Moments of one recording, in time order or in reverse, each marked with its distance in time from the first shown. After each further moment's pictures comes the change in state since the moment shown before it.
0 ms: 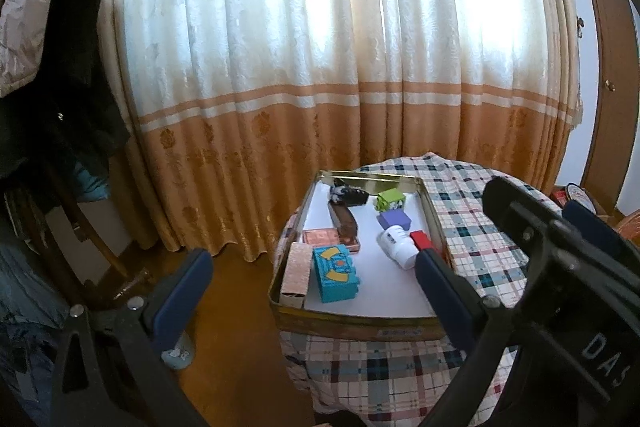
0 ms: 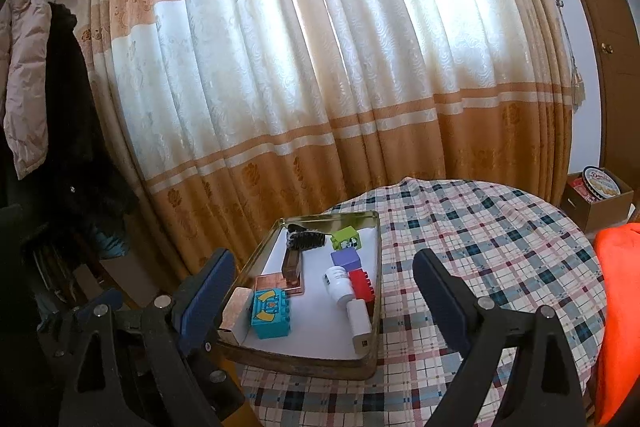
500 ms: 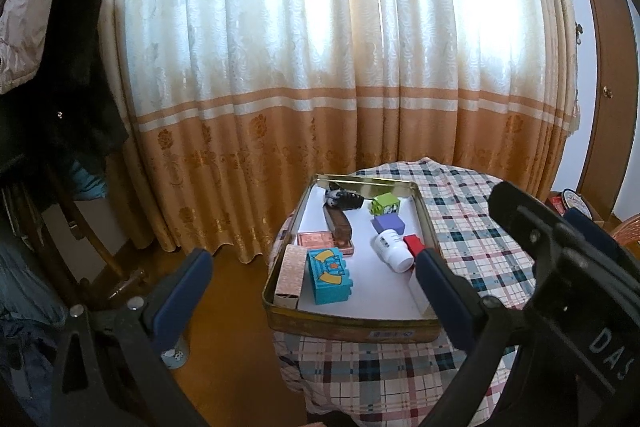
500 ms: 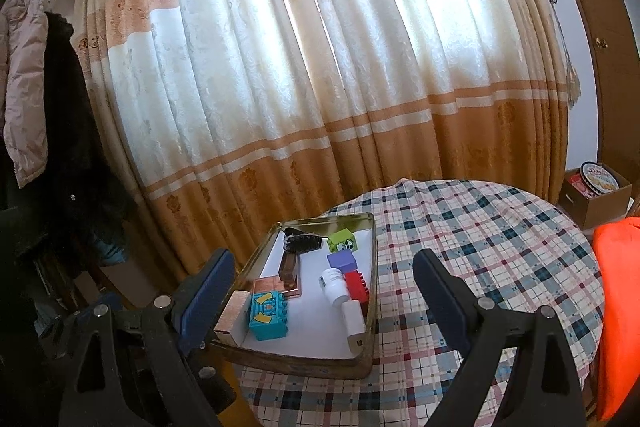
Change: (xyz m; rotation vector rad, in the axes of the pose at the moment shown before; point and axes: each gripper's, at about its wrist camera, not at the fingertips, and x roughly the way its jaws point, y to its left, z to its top) left arm -0.007 -0.004 0.001 -0.011 -0.012 -0.003; right arm -0.007 -0.008 0.002 0.018 -0.013 0.001
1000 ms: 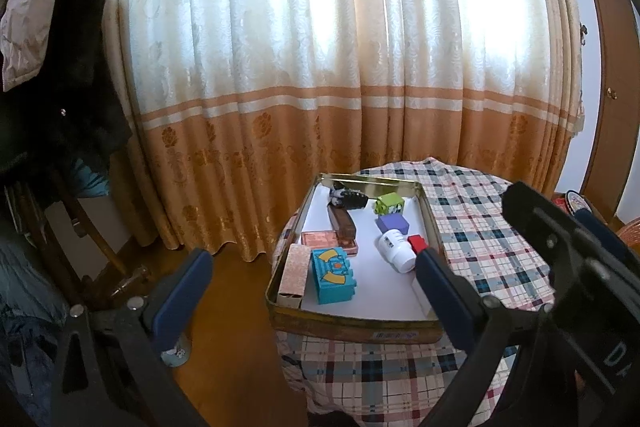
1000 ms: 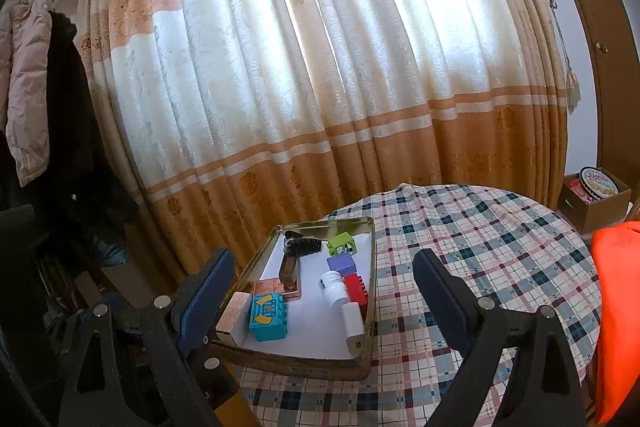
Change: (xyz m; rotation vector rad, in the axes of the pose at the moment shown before) left arm 0.002 0.003 0.001 -0.009 0.002 0.020; right arm -0.004 -0.001 0.000 -0.006 -0.015 -0.002
